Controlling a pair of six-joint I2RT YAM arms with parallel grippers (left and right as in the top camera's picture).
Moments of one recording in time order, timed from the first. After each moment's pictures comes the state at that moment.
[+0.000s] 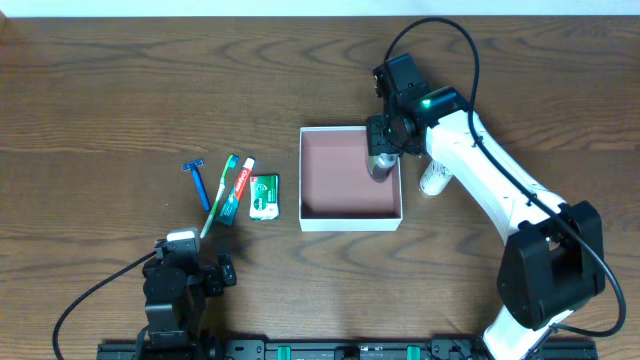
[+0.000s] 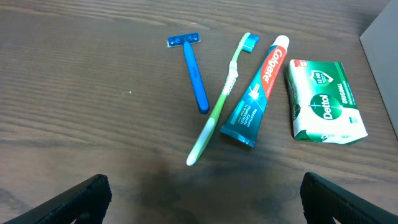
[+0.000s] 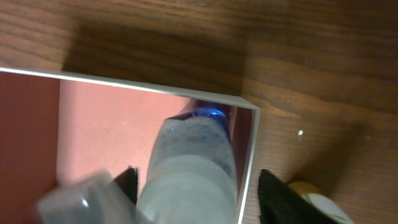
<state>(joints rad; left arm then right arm) 0.02 0.03 0.17 -0.73 -0.06 -0.07 0.44 1.86 1.49 -0.85 0.02 0.35</state>
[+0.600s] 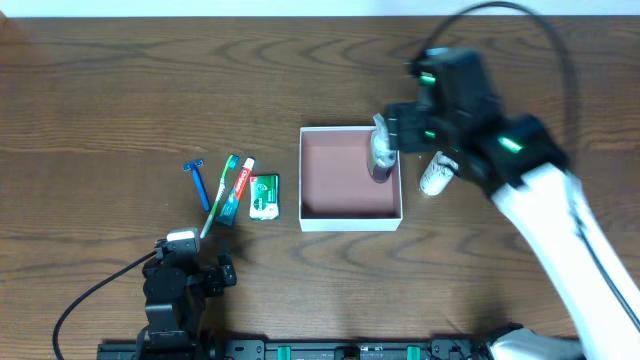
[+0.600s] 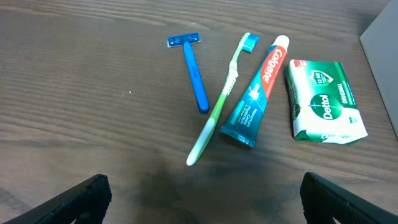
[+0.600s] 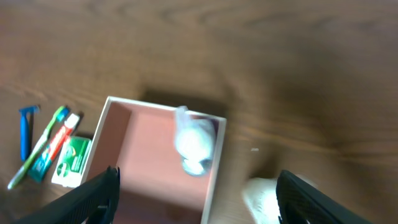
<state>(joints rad) 0.02 0.03 0.17 -0.73 -0.06 -0.07 0.43 1.40 1.51 -0.94 0.07 0.28</state>
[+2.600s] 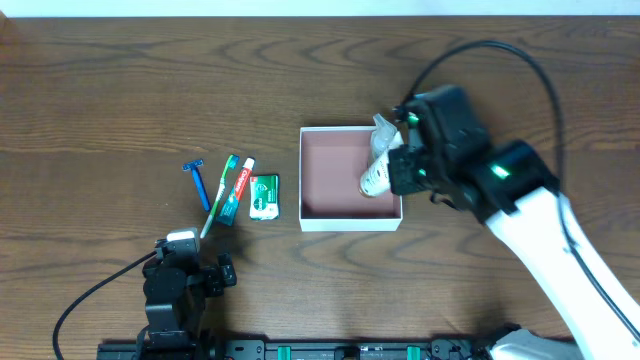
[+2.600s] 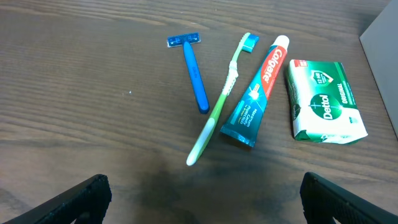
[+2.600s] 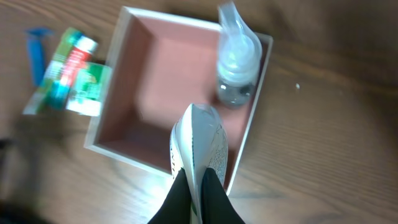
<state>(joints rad) 0.02 0.03 0.17 -0.73 -0.06 -0.07 0.53 1.42 1.41 -1.05 -0.01 0.34</state>
